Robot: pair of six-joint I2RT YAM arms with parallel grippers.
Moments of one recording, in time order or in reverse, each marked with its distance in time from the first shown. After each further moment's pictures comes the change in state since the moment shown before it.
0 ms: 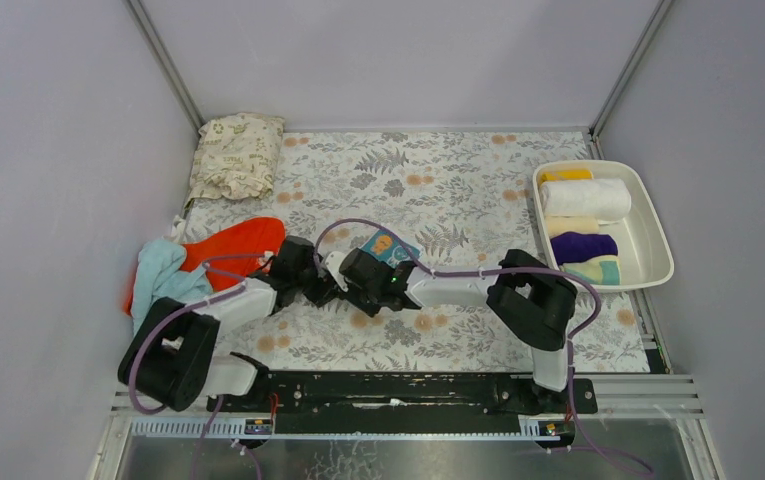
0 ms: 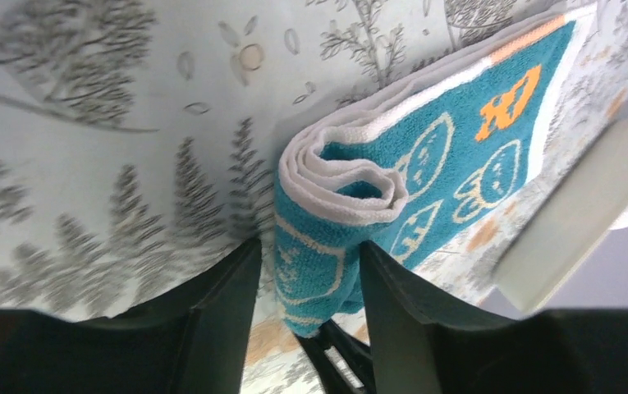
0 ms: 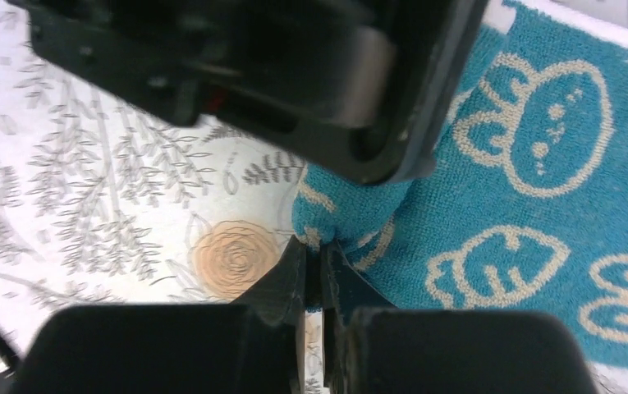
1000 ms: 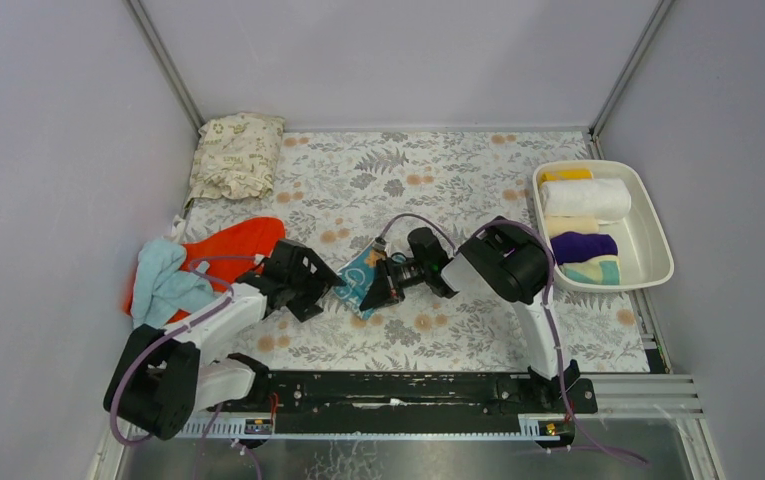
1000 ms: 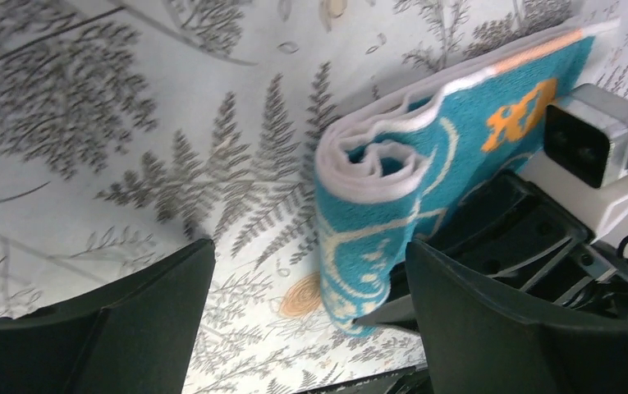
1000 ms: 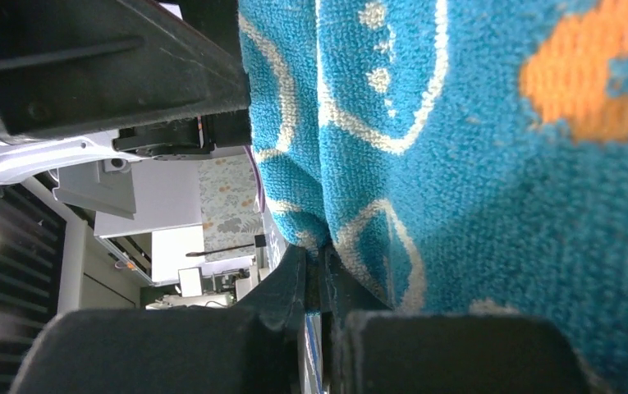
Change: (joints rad) left arm 0.000 -0.209 0.011 -0.330 -0.042 0.085; right arm -0.412 0.268 -0.297 1.008 -1.147 1.033
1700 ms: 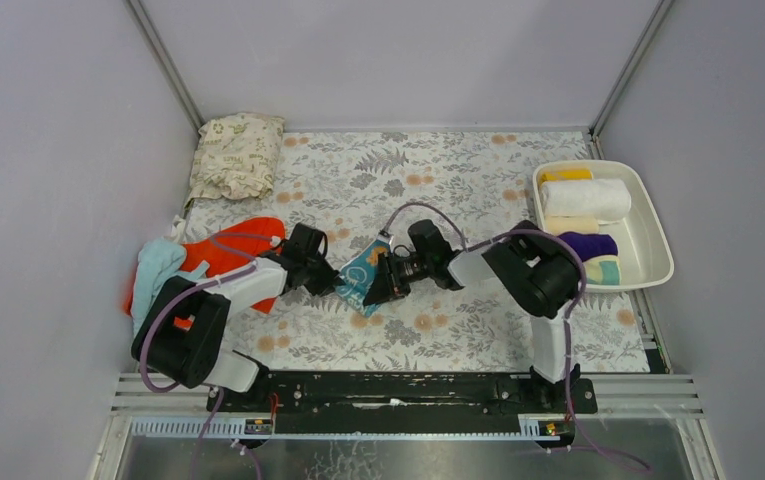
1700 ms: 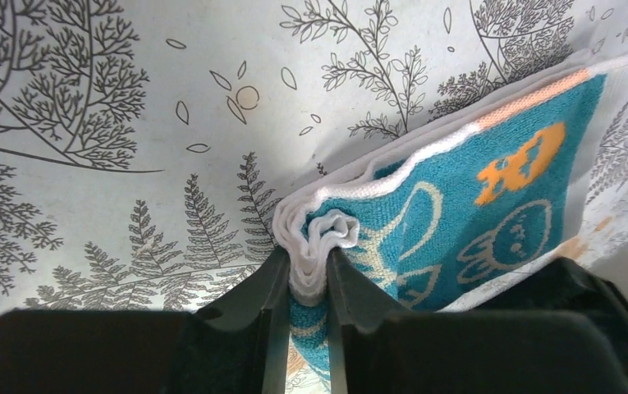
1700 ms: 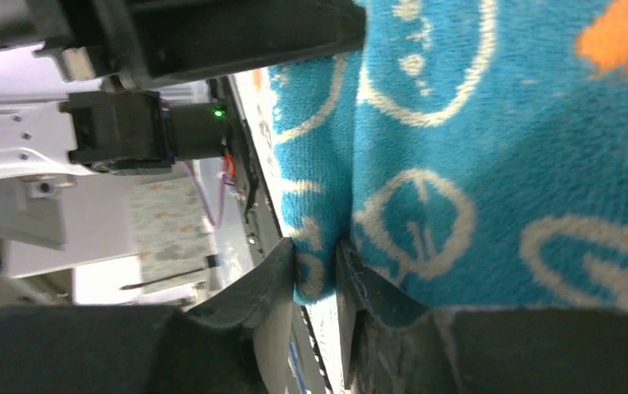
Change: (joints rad) left arm -0.011 0.289 0.143 0.108 -0.029 0.078; right arm -0.001 -0.124 -0.021 -0.199 0.104 -0.131
